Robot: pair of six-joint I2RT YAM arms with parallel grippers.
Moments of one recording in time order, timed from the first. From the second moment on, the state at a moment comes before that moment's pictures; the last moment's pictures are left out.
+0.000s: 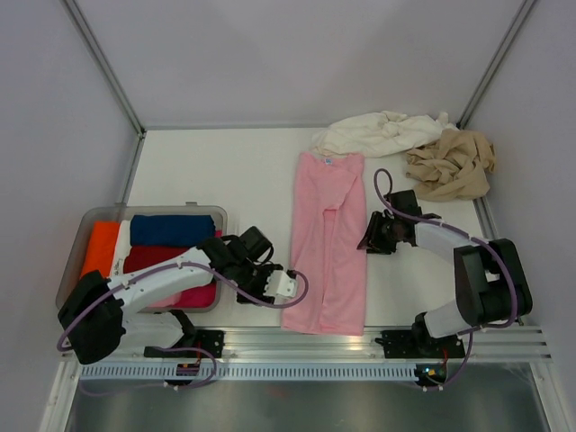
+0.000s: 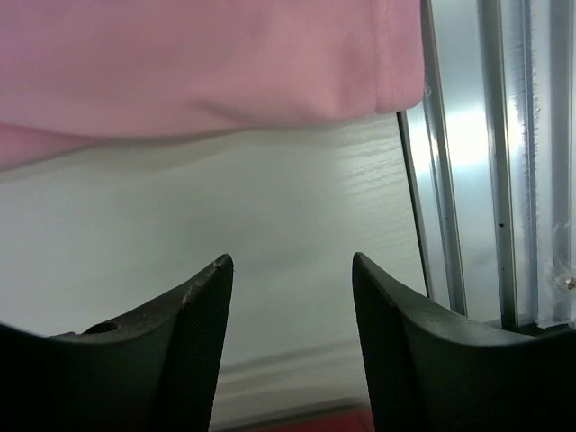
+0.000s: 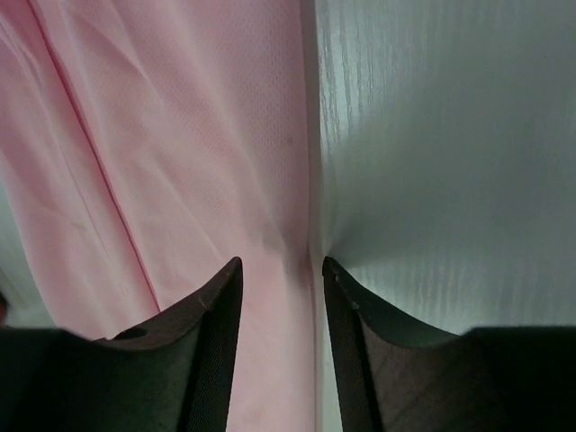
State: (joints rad) left arm -0.86 1.23 0.74 -0.74 0.40 0.87; right arm 0.17 1.49 0.69 -0.29 -0.32 0.52
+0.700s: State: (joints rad) left arm -1.12 1.22 0.54 -0.41 0.53 1.16; right arm 0.37 0.66 0.77 -0.60 -0.41 -0.55
